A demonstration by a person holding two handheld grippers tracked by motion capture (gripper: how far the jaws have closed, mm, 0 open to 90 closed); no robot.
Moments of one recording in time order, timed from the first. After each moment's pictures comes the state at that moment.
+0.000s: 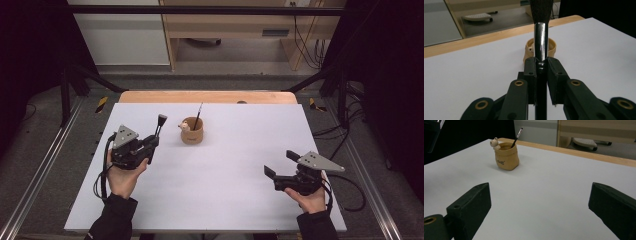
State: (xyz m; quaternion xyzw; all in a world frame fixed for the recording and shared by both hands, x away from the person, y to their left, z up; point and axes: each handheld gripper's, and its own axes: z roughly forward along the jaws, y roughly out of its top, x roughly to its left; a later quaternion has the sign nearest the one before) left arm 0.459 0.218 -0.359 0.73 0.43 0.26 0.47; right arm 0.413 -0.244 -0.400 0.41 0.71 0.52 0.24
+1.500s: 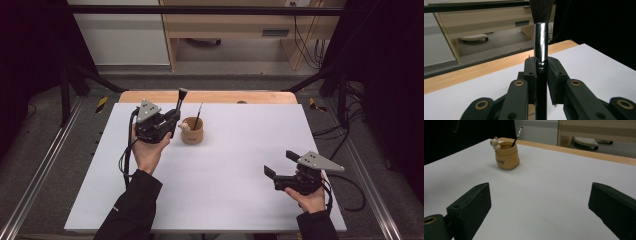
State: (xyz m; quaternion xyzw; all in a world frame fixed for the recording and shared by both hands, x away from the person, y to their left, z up) left arm 0.510 0.165 -0.328 0.70 0.40 0.28 0.52; right arm 0.415 -0.245 -0.403 0.41 0.71 0.52 0.23
